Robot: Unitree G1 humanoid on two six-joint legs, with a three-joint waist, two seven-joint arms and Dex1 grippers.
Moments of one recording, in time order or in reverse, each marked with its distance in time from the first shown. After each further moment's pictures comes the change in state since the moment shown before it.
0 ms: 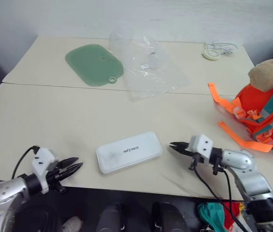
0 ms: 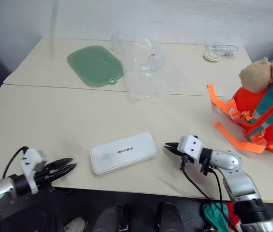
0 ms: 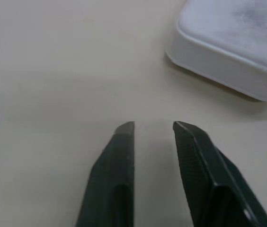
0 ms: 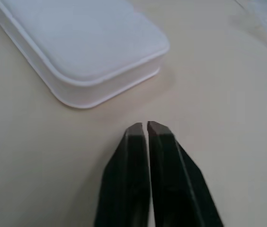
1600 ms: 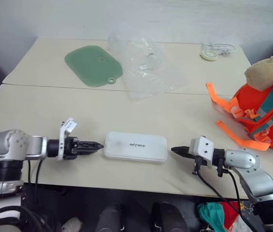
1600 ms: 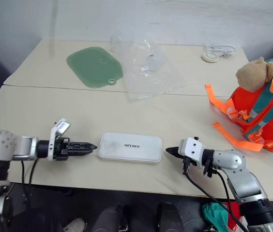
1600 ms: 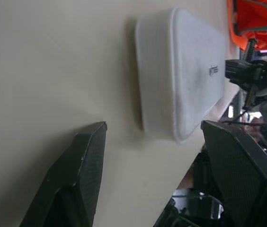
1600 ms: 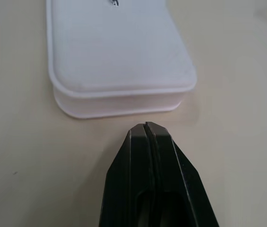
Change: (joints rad) left arm -0.867 0.073 -0.185 0.568 -0.419 1.233 0.021; right arm 0.025 -0.083 0.003 -0.085 0.021 0.065 0.056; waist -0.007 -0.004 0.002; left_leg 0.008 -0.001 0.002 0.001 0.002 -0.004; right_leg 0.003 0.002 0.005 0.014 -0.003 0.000
